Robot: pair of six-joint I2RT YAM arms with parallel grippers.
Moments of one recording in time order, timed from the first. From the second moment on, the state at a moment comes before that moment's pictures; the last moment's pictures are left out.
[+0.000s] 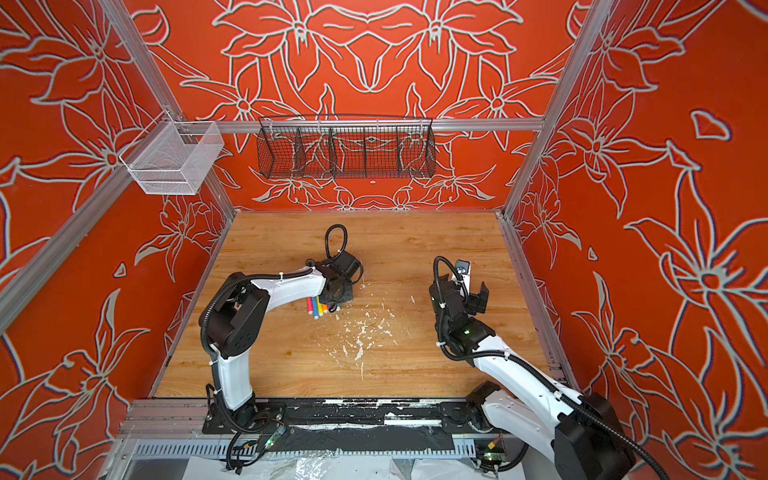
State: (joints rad) left arm -0.57 1.94 1.27 -0.59 -0.25 -0.73; right arm 0.52 0.98 0.49 -0.01 0.95 0.27
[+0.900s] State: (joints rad) left arm -0.56 1.25 0.82 -0.29 -0.53 -0.48; right arm 0.22 1.52 0.53 0.45 0.77 0.00
